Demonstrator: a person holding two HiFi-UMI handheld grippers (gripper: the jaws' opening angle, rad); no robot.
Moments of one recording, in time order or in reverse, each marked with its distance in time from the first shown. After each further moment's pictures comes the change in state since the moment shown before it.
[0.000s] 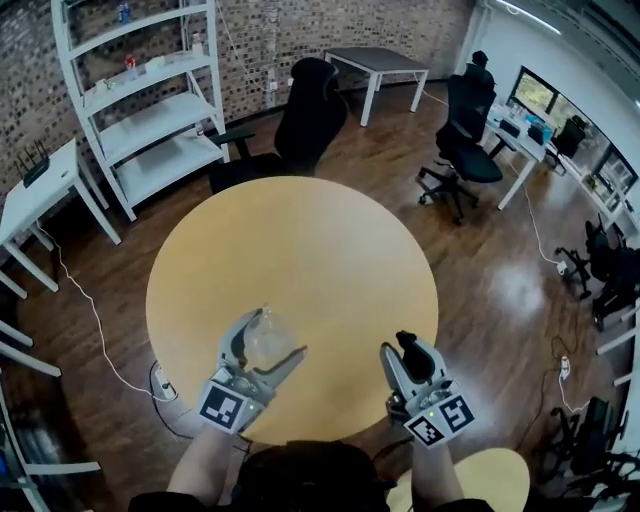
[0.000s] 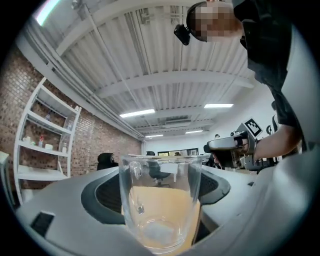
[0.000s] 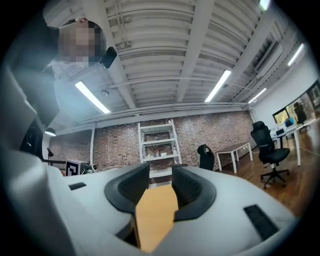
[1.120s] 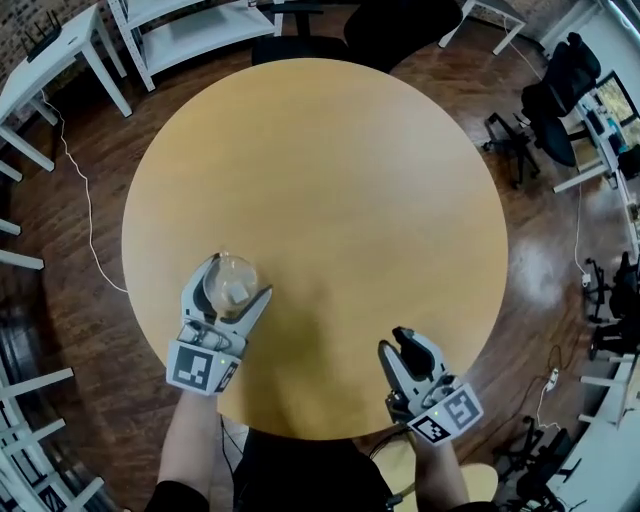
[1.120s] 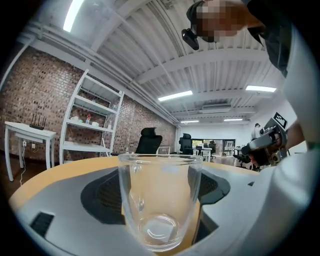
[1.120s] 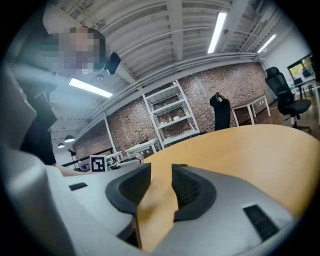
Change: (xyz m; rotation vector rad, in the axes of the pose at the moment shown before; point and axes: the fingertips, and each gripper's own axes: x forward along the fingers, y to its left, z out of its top) left arm -0.086 0.145 -0.184 -0.128 0.181 0.427; right arm 0.084 0.007 -0.194 0.187 0.365 0.230
